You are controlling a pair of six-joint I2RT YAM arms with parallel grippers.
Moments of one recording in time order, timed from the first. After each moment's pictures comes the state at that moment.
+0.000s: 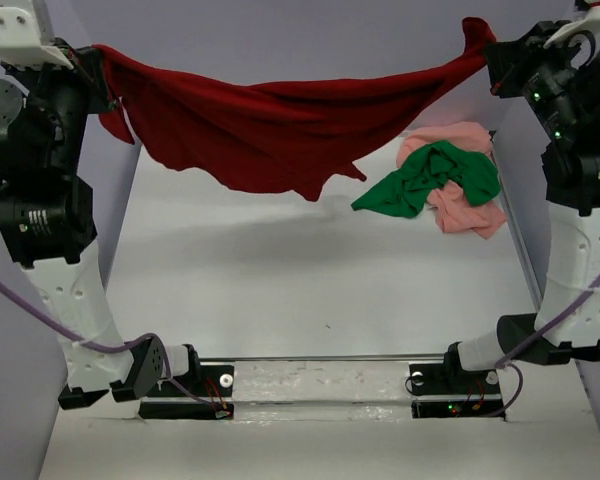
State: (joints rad) left arm 0.11 1.34 2.22 -0.65 0.14 -0.08; right arm 0.05 1.47 2.28 -0.65 -0.16 0.15
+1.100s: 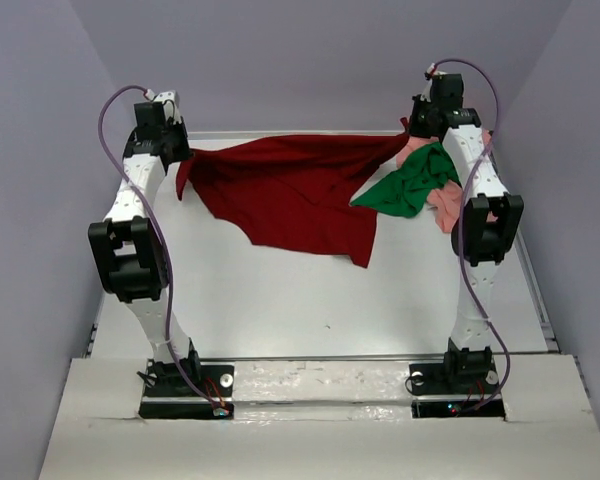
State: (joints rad) left arm 0.09 1.89 1.70 -0.40 0.13 -0.09; right arm 0.05 2.27 2.31 -0.65 -0.09 0.19
